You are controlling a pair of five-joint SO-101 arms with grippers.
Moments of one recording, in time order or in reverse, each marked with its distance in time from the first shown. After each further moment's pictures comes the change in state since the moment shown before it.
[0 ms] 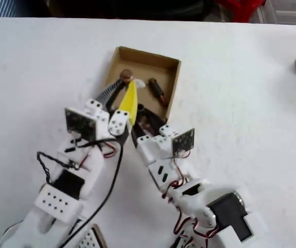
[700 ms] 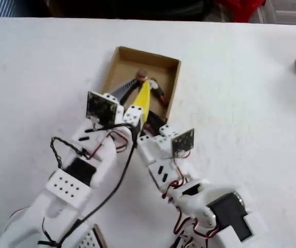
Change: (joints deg) left arm 2.7 9.9 -4.2 -1.1 0.4; right arm 0.0 0.0 0.0 0.0 0.4
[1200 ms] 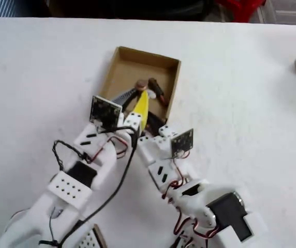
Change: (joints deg) left arm -0.1 0.0 5.3 -0.4 -0.1; right arm -0.3 0.0 0.0 0.0 0.0
